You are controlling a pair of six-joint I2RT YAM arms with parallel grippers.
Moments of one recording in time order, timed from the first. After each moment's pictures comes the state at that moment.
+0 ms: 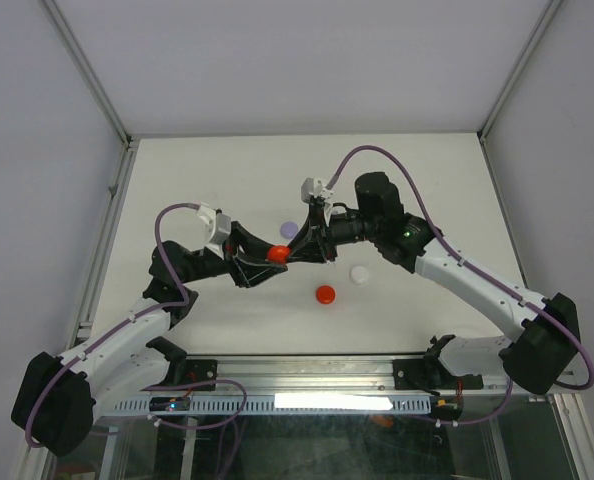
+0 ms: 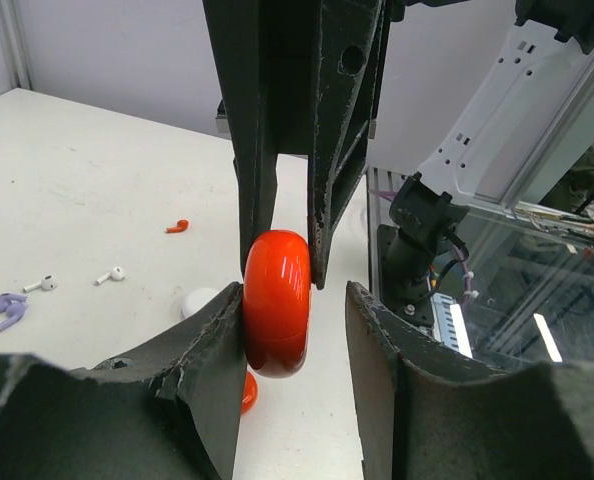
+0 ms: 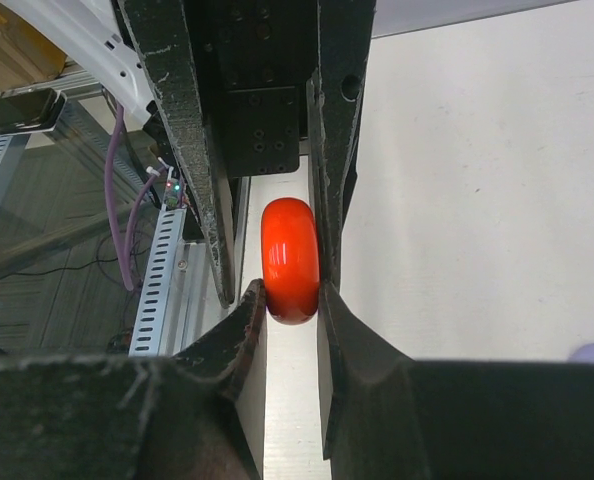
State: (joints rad) left arm -0.52 0.91 0.40 0.82 0.87 -0.44; right arm 0.74 1.27 1.07 -0.14 -0.89 -0.06
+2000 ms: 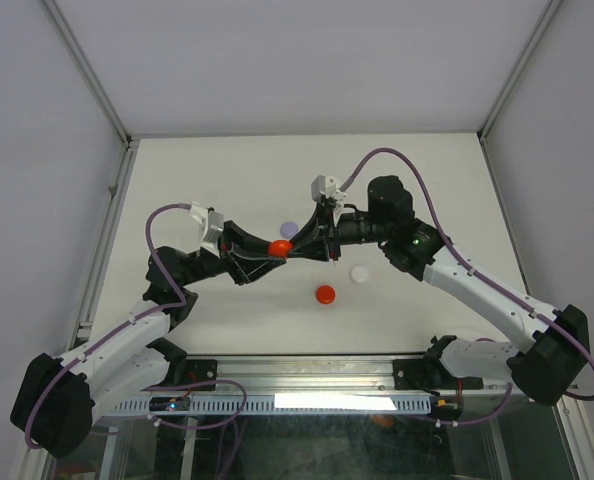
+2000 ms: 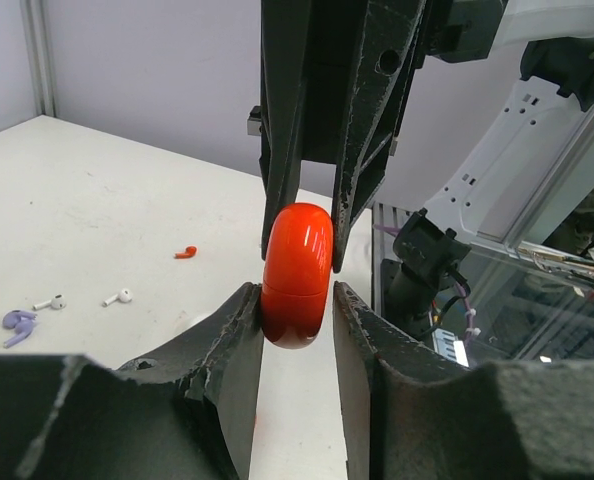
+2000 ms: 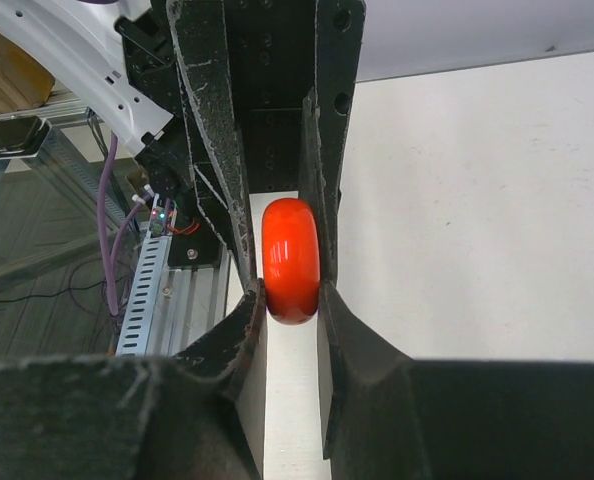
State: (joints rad) left arm -0.52 0.90 0.38 0.91 0.79 -0.51; right arm 0.74 1.20 1.03 -0.04 -0.85 -0.02
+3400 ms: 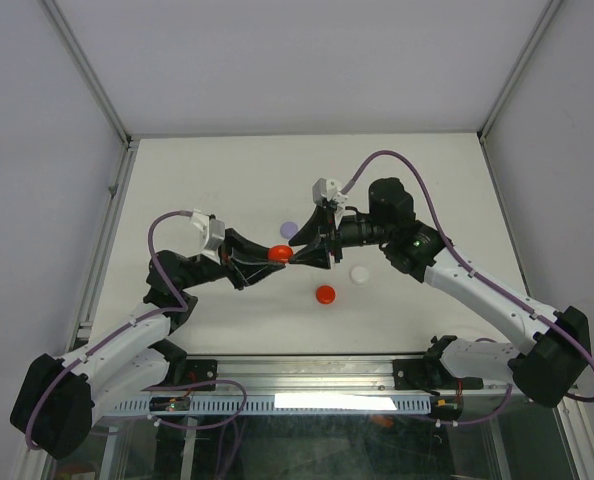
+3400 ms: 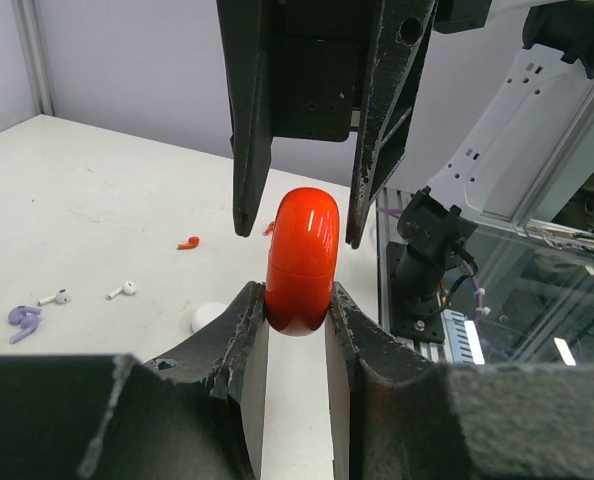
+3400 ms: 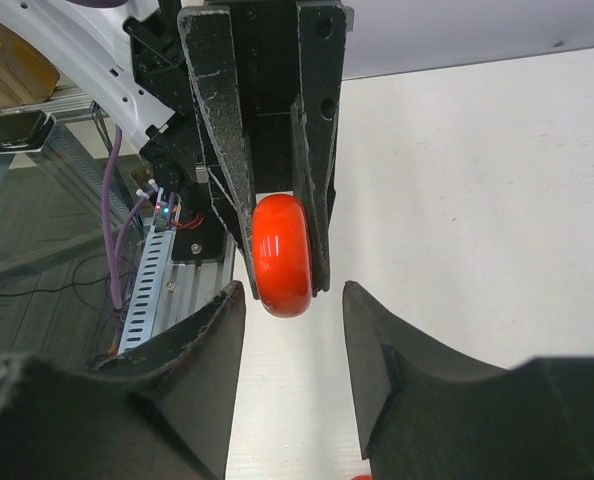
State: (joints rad) left arm -0.52 0.89 0.34 0.93 0.82 -0.46; right arm 0.74 1.18 1.00 -0.03 -0.87 -0.03
